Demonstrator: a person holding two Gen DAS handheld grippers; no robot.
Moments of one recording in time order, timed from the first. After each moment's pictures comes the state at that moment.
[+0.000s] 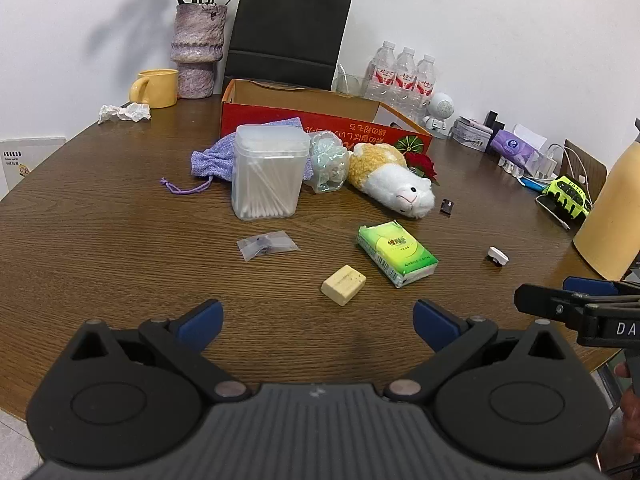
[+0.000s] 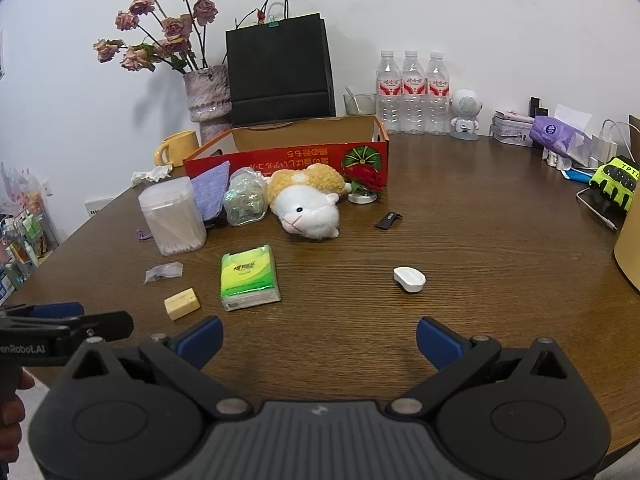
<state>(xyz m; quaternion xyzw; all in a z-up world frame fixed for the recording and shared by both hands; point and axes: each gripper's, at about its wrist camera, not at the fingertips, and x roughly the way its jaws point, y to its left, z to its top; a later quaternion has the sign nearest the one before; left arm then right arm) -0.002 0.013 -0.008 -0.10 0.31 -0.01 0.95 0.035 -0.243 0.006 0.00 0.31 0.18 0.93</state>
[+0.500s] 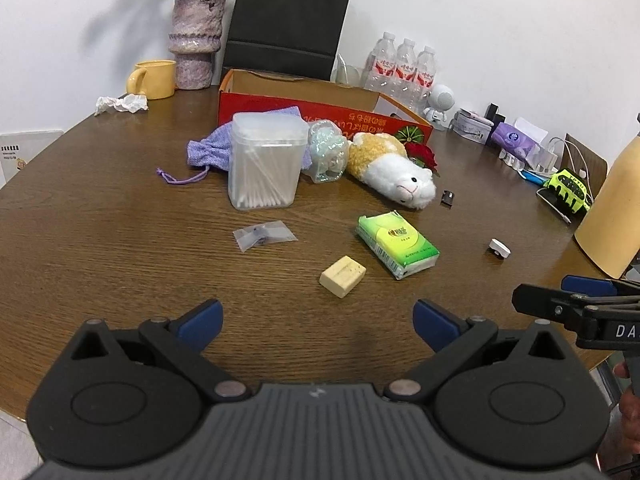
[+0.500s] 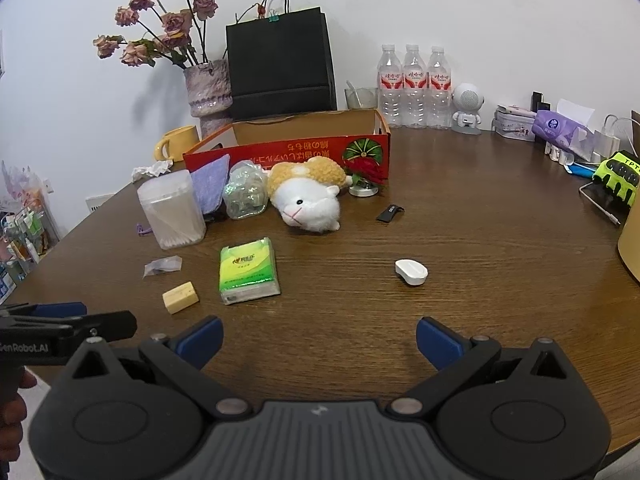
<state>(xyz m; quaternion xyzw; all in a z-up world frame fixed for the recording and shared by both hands) 0.004 0.010 -0.014 -0.10 0.32 -0.01 0.94 0.039 -0.244 0.001 0.00 0.32 0.18 0.93</state>
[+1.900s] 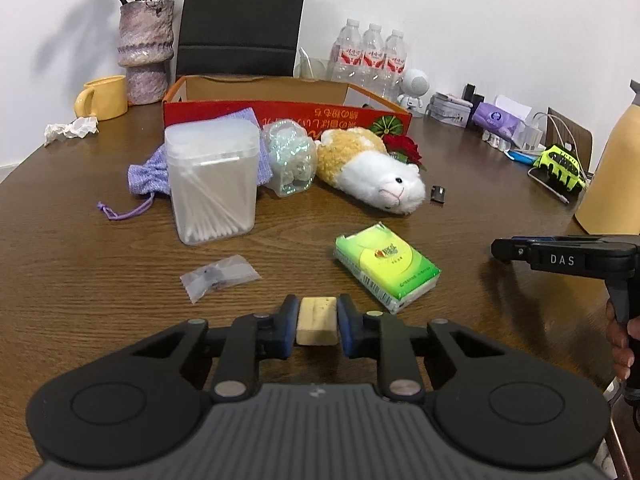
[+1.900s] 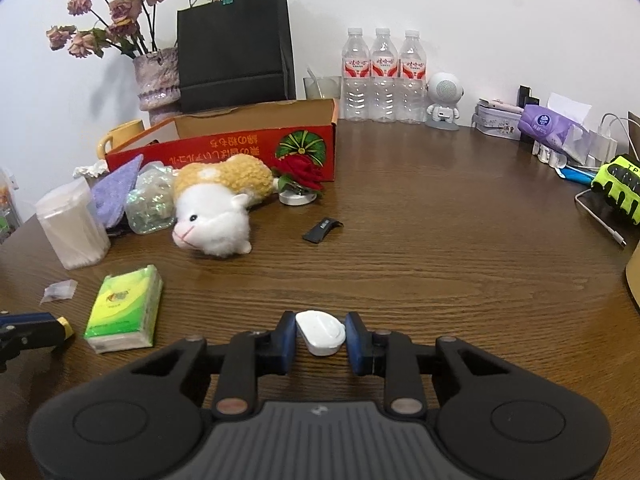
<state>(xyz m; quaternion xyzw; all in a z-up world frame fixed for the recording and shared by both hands) 0.058 -0.003 -0.029 -0.05 0.32 -0.05 0.95 0.134 -0.267 -0.030 -0.01 0.32 0.15 0.94</state>
